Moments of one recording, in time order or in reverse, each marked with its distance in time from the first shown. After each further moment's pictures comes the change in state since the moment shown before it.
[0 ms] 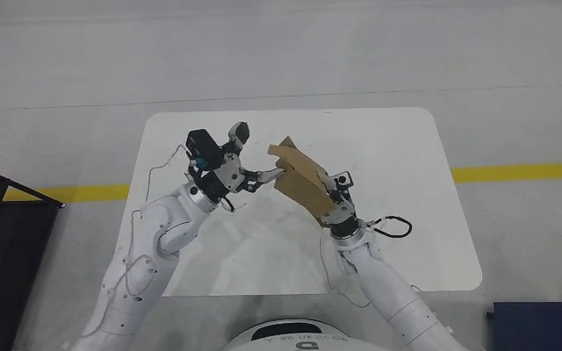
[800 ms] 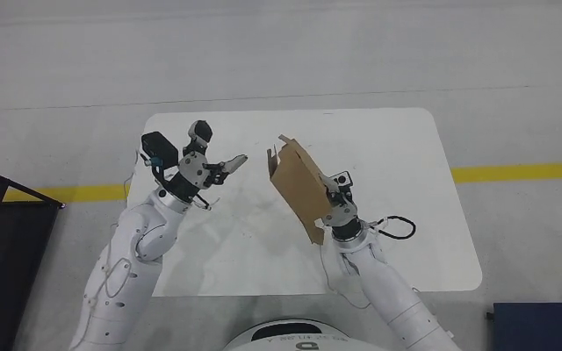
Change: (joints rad) left arm 0.104 0.013 -0.163 0.011 -0.091 0.017 0.079; right arm -0.027 -0.014 0.037 -0.043 -0.025 0.072 0.048
